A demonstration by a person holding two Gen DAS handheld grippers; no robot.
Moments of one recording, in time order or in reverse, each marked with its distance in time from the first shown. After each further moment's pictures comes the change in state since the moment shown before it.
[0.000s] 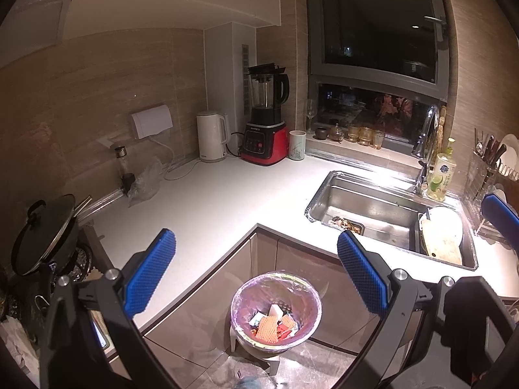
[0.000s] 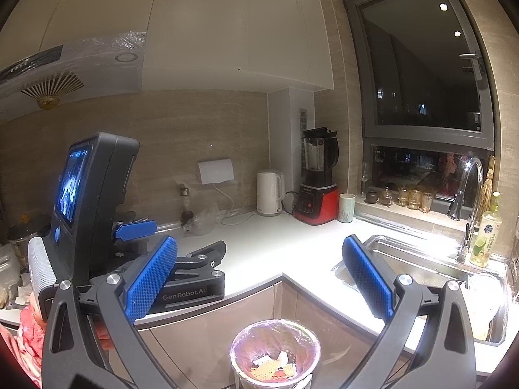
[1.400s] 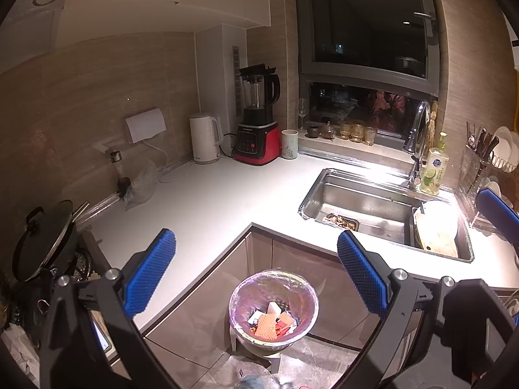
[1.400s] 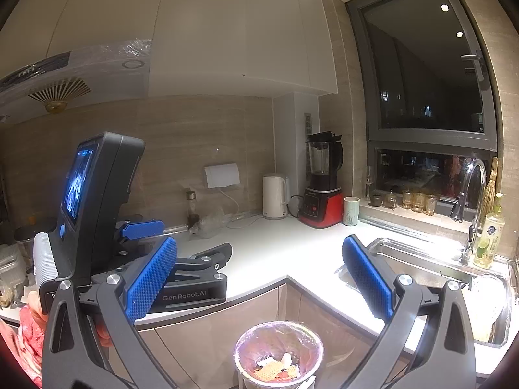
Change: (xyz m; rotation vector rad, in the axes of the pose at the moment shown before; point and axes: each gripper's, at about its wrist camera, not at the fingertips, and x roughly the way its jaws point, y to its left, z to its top) left arm -0.012 0.002 0.001 0.035 0.001 -0.033; right arm -0.011 -0.006 0.001 -0.004 -0.021 0.035
